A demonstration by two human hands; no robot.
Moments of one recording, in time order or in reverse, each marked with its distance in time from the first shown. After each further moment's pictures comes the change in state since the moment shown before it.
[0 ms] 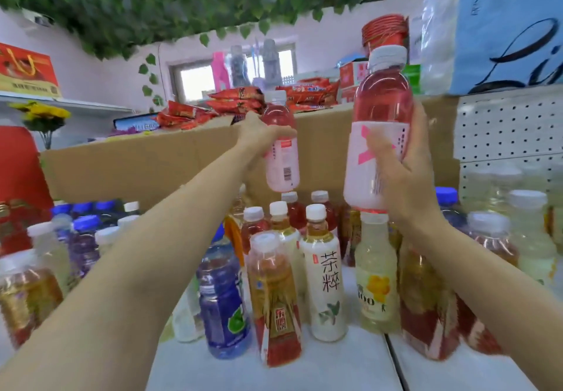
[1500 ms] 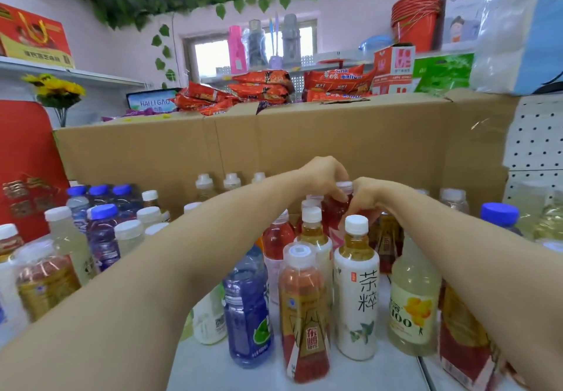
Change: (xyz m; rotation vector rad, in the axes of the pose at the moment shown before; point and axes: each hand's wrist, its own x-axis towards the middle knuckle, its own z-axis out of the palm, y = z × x) left_hand 0.010 -0.052 0.047 0.743 -0.617 0.209; right_hand 0.069 0.107 0.084 -0.845 -0.941 0.821
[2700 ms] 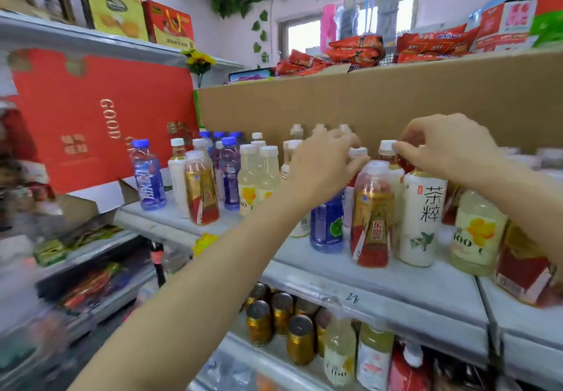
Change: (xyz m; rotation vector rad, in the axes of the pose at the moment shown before) left_hand -0.260 0.032 0.037 0.401 0.706 -0.122; right_hand -0.176 -0.011 0.060 -0.388 0.681 -0.567
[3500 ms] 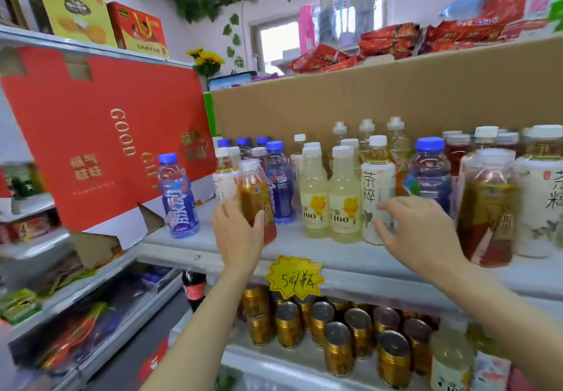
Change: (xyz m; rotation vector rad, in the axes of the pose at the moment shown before) left_hand -0.150 -0.305 0.042 -0.187 0.172 -0.686; right_hand -0.055 -0.188 0.171 -0.012 0.359 -0.102
